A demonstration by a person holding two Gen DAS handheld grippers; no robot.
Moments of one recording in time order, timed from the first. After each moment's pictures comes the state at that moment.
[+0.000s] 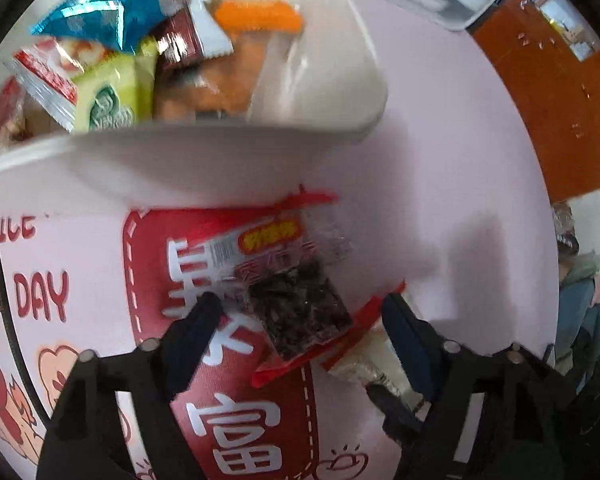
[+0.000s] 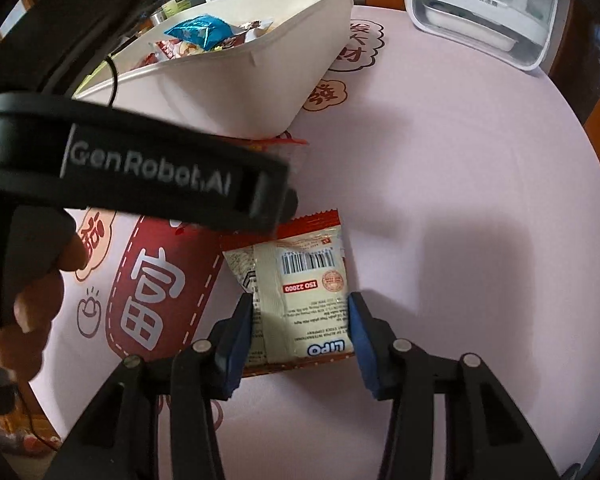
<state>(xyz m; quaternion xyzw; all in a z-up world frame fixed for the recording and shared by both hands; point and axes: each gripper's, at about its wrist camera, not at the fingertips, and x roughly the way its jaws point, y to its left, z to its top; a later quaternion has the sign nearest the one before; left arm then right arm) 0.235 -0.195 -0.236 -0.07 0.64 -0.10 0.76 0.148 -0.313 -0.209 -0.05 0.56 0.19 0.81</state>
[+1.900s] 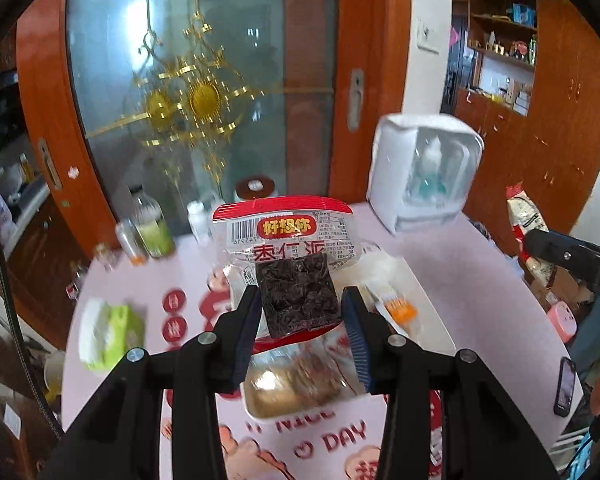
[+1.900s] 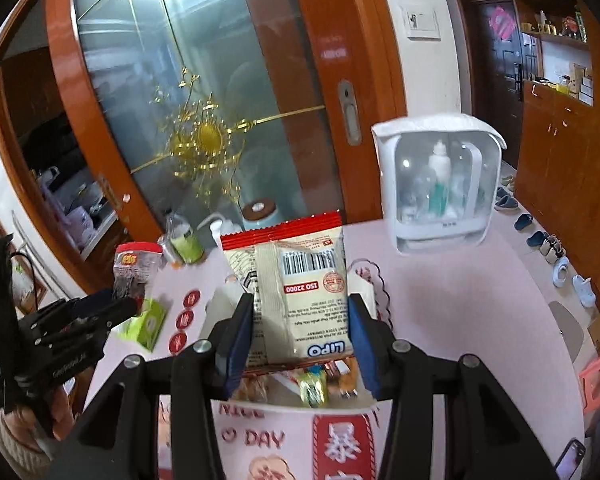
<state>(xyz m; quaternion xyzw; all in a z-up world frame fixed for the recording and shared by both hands) 0.246 0.045 0.067 0.04 0.36 -0.11 0.93 0.219 -0.204 0.075 0.09 0.34 0.08 0.93</state>
